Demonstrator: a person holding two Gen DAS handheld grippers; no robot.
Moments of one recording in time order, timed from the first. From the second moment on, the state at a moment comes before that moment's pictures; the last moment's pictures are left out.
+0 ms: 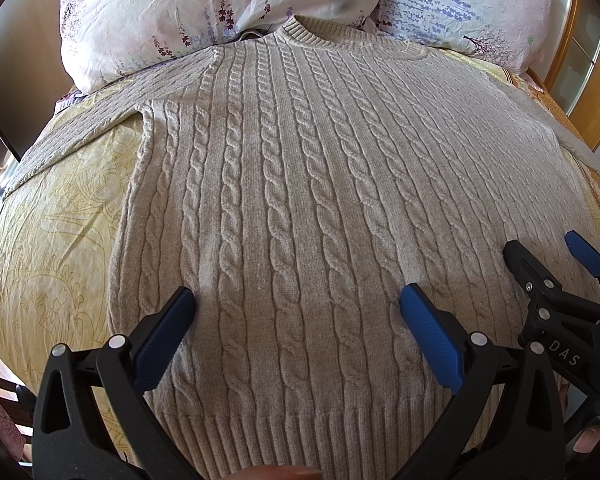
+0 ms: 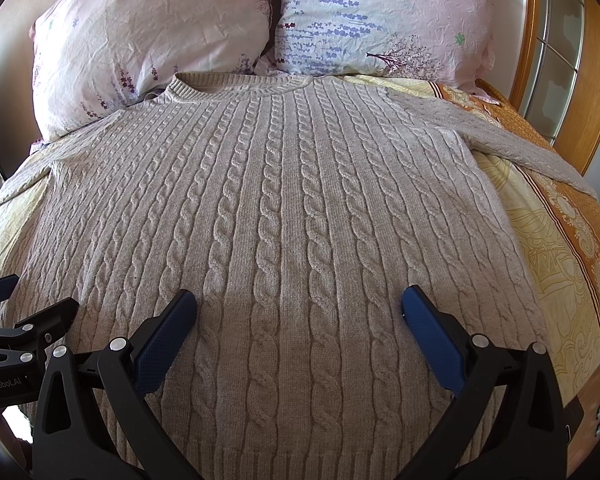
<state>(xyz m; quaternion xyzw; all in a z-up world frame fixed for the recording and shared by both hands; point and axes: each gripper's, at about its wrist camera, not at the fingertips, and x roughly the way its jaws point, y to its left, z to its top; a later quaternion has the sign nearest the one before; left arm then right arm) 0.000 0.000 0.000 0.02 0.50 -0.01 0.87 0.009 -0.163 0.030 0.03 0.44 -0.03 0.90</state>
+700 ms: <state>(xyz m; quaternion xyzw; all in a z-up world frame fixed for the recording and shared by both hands) -0.002 0.004 0.002 0.01 0.49 0.00 0.87 0.013 -0.162 0.028 0.03 0.45 -0.01 0.89</state>
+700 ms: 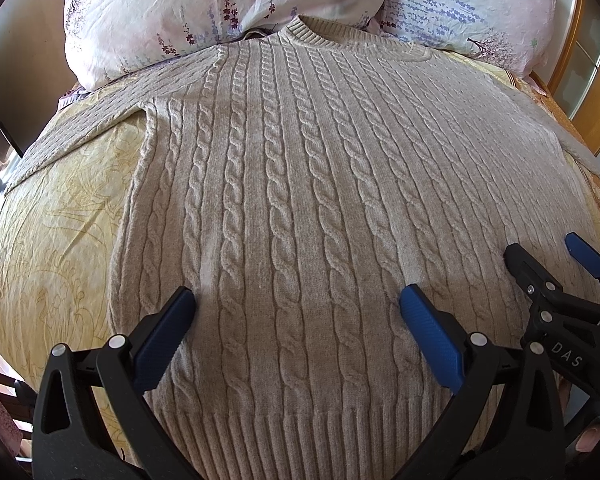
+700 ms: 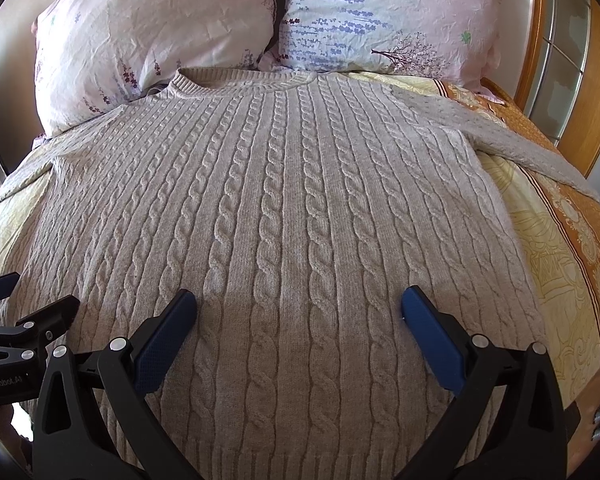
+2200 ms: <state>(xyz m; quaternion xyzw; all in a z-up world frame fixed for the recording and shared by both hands) 0.097 0.040 0.008 -0.16 0.41 -0.08 0.90 0.098 -0.523 0.006 0.51 0.31 -0.18 0.78</state>
